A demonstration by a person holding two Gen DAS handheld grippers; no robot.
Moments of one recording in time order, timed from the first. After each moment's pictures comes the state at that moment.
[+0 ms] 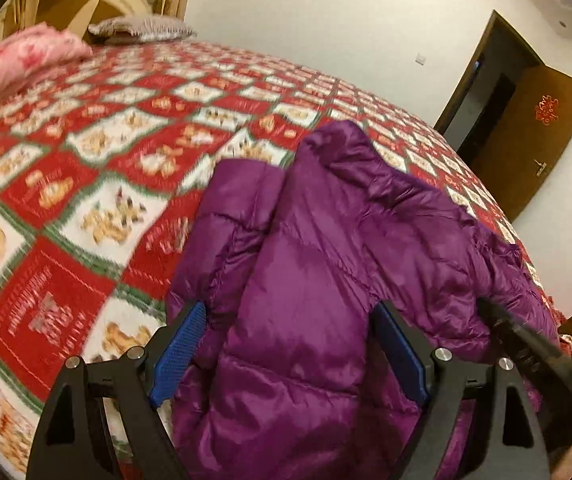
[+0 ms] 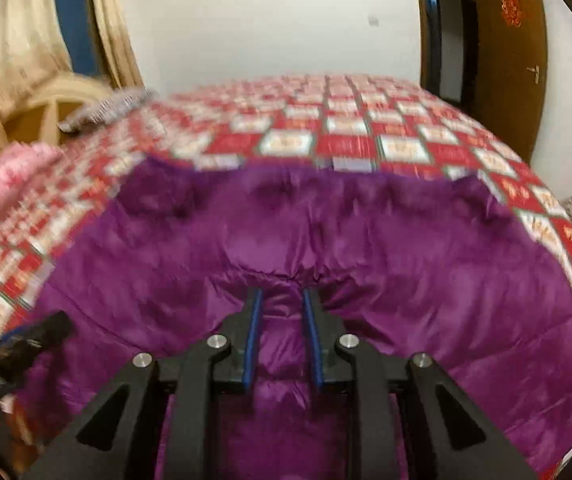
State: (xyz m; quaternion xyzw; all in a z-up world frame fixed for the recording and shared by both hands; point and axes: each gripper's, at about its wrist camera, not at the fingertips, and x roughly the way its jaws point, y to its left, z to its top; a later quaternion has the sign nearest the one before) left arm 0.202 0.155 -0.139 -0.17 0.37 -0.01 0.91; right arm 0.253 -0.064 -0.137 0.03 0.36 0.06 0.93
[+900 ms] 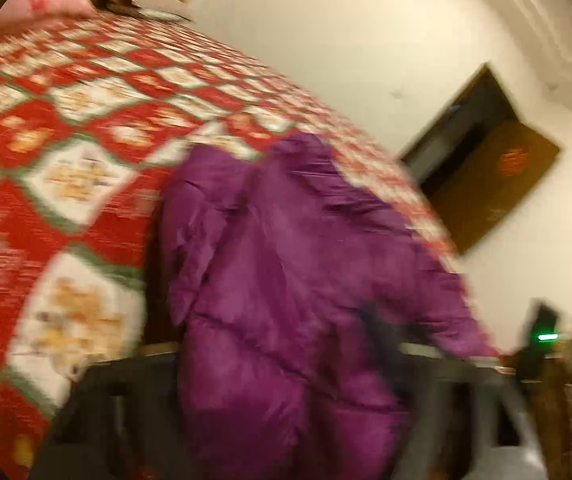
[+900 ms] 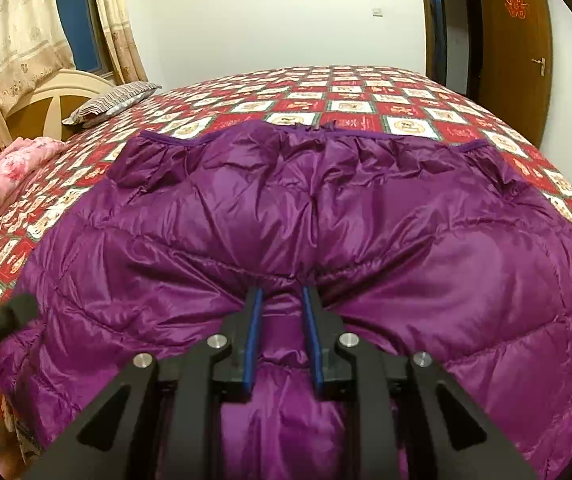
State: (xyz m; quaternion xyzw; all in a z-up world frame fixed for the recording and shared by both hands) left arm 0.187 0.162 -0.141 -0.28 0.33 -0.10 0.90; right arm 0.249 -0.068 -0.153 0.04 0.35 0.08 0.93
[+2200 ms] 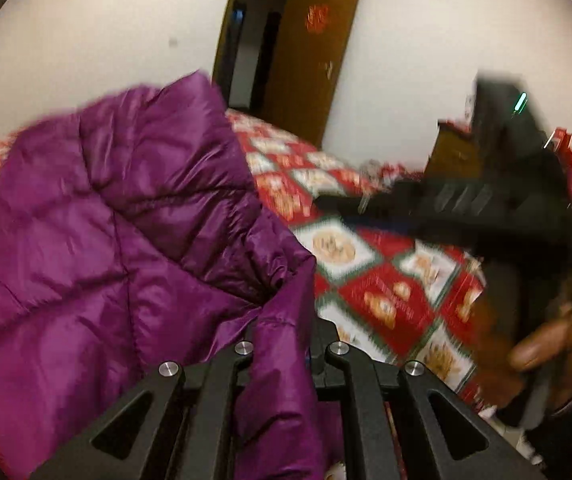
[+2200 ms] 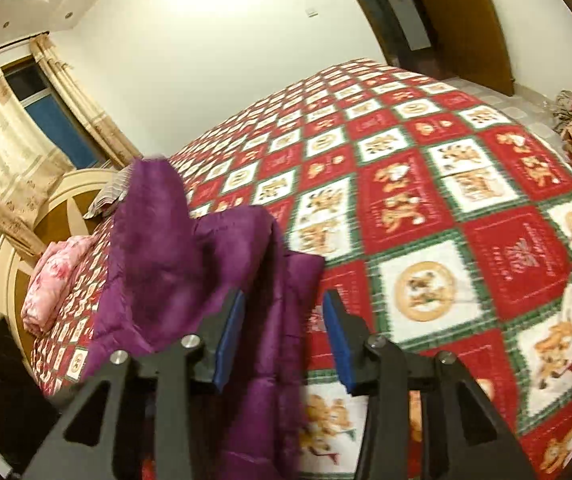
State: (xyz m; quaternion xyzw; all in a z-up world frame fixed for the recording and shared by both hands) left arm 0.134 -0.031 -0.121 0.03 0.33 -0.37 0.87; right arm 0.172 -0.210 -0.100 0.23 0.32 0.10 0.91
